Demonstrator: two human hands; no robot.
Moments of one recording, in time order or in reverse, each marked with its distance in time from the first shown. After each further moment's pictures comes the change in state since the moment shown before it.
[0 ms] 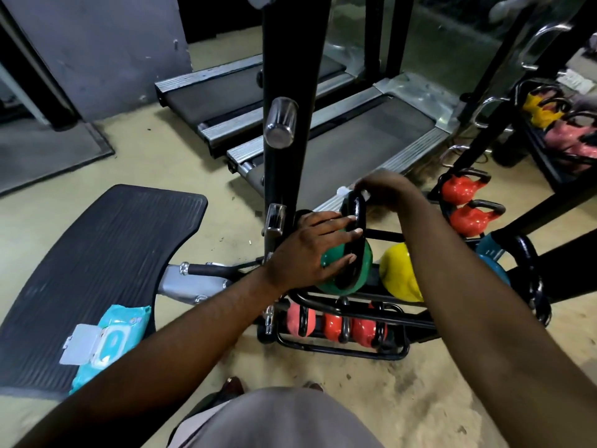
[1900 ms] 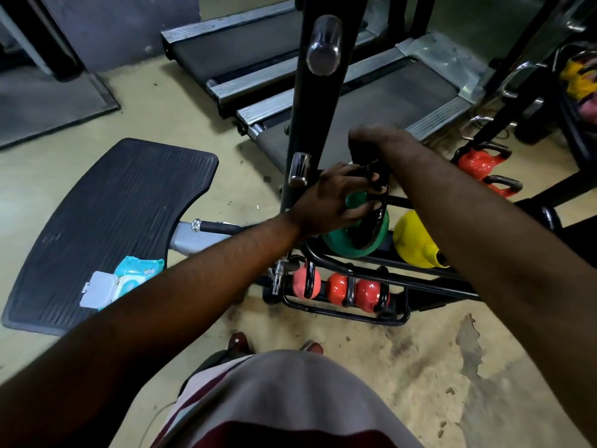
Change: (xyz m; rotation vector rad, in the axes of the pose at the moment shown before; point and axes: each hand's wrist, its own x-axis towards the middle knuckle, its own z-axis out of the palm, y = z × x) left_hand 0.010 -0.005 -0.002 -0.249 0.036 -0.047; right_hand -0.046 -0.054 0.037 -0.656 -0.051 -0.144
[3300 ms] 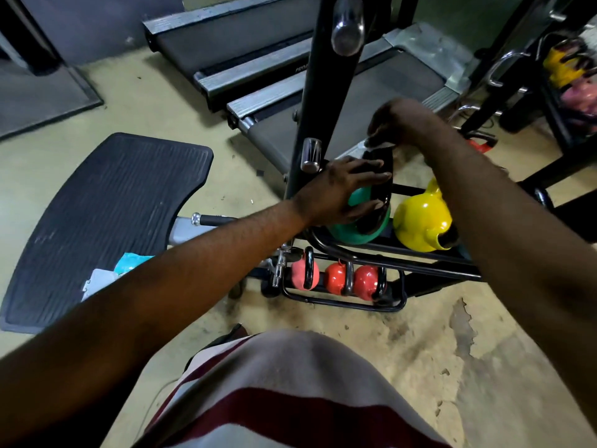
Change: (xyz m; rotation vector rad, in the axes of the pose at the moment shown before) left_hand -0.019 -0.003 0.002 0.126 -0.082 0.092; right_hand -0.002 0.034 -0.007 -0.107 0.163 -0.161
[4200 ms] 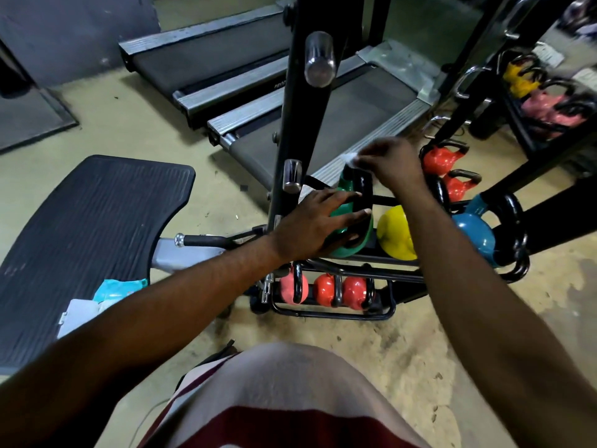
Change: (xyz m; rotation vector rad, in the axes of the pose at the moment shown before) left_hand -0.019 -0.003 0.002 0.194 0.003 0.145; right_hand -0.040 0.004 0.034 0.585 0.396 0.164
